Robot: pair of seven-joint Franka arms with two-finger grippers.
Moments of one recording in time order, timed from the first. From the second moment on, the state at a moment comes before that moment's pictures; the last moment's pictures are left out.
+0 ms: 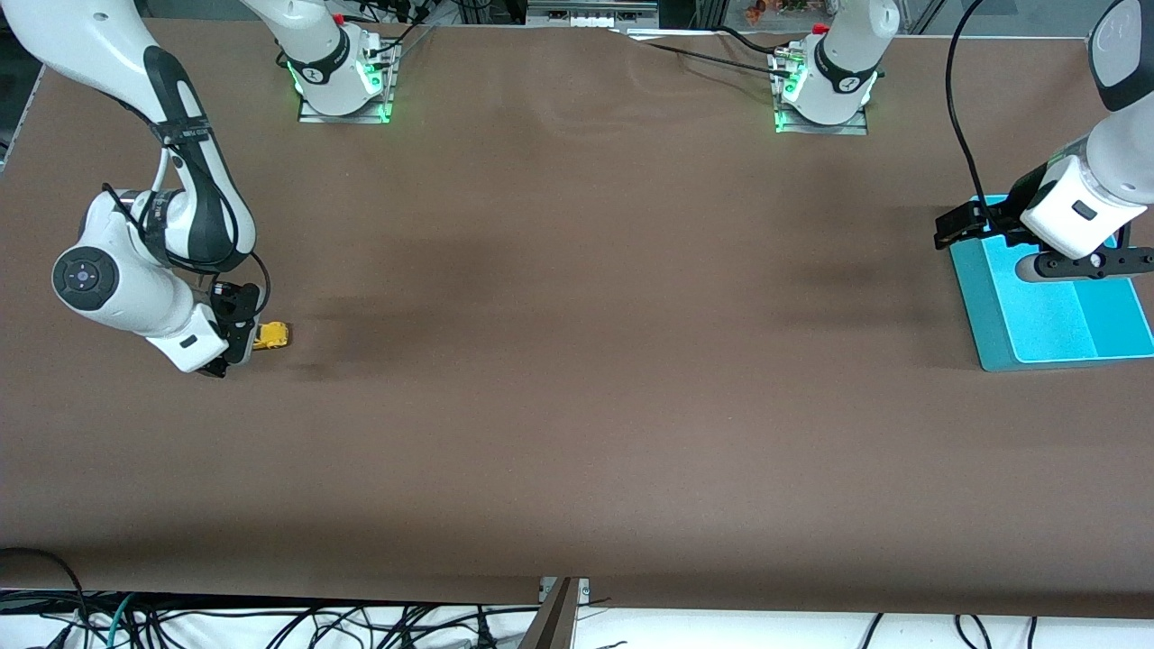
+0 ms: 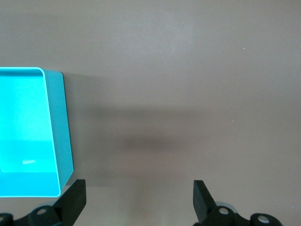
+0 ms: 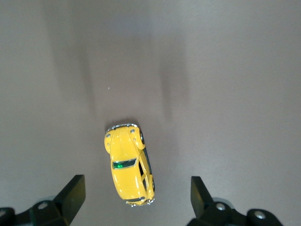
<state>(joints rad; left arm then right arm) 0.06 0.01 -0.07 -1.77 -0.01 1.64 -0.09 0.01 0.41 -0.07 -1.97 -0.09 2.31 -1.49</state>
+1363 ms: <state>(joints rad) 0.06 0.01 -0.07 -1.77 -0.01 1.64 -0.09 -0.07 0.44 -0.07 -2.12 -0.09 2.53 -1.71</state>
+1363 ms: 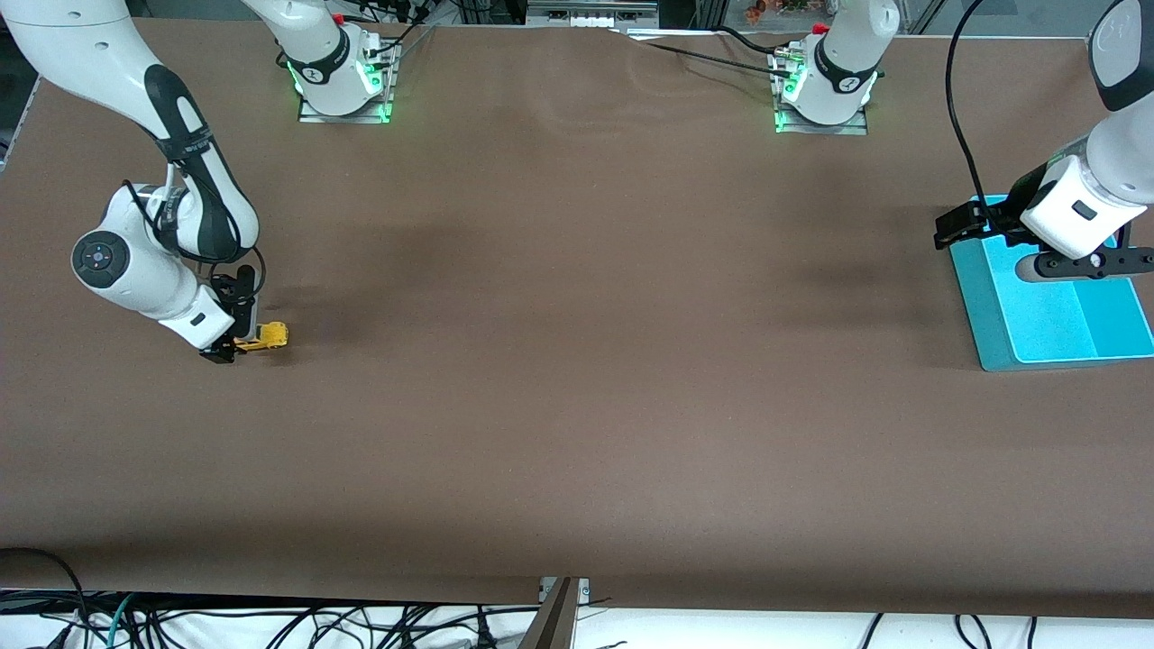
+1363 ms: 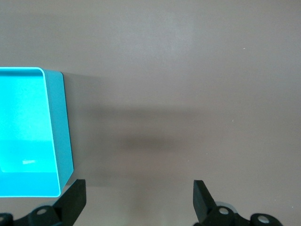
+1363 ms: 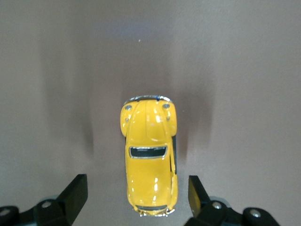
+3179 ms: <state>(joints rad) 0.06 0.01 -0.07 -1.77 -0.01 1.64 -0.09 -0.18 0.46 0.02 -2.10 -0.03 2.56 -1.80</state>
